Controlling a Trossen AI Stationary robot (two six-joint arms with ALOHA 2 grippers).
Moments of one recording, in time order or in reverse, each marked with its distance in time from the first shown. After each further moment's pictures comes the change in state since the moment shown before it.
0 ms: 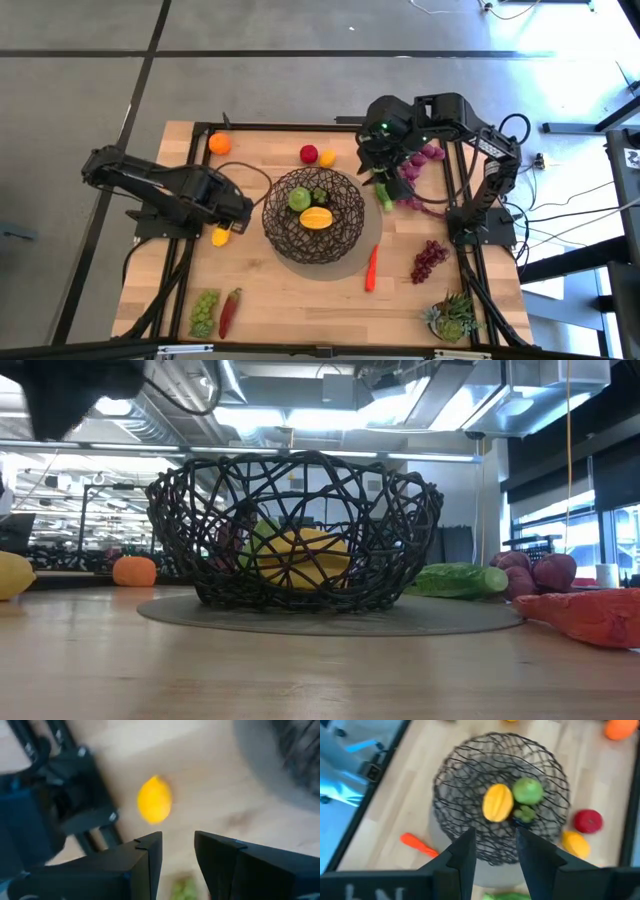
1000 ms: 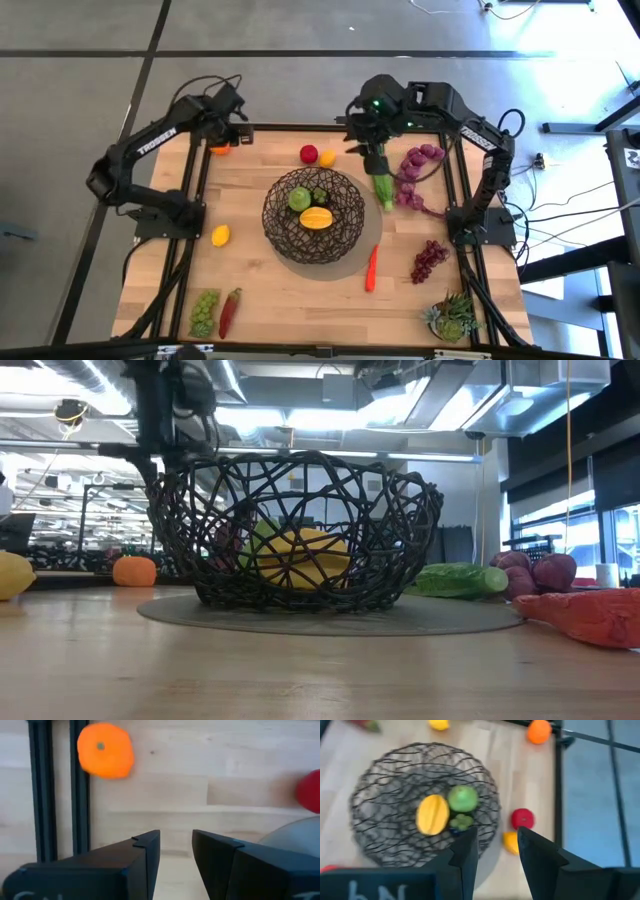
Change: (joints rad) left arm 1.110 0.082 0.000 0.342 -0.090 0.779; right arm -0.133 0.015 -0.066 0.221 0.156 -0.020
